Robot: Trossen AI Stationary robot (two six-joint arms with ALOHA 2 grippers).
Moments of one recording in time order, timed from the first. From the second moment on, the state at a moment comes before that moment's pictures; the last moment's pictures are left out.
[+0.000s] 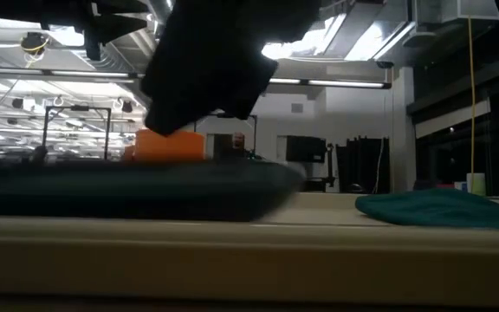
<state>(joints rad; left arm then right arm) -0.02 0.44 0.33 0.27 -0.44 -0.24 0.42 2.27 1.84 -0.55 -0.25 0.29</state>
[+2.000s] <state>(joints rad) -0.02 0.13 0.33 0.02 -0.19 -0.07 0.11 1.49 1.84 -0.77 0.27 0.09</state>
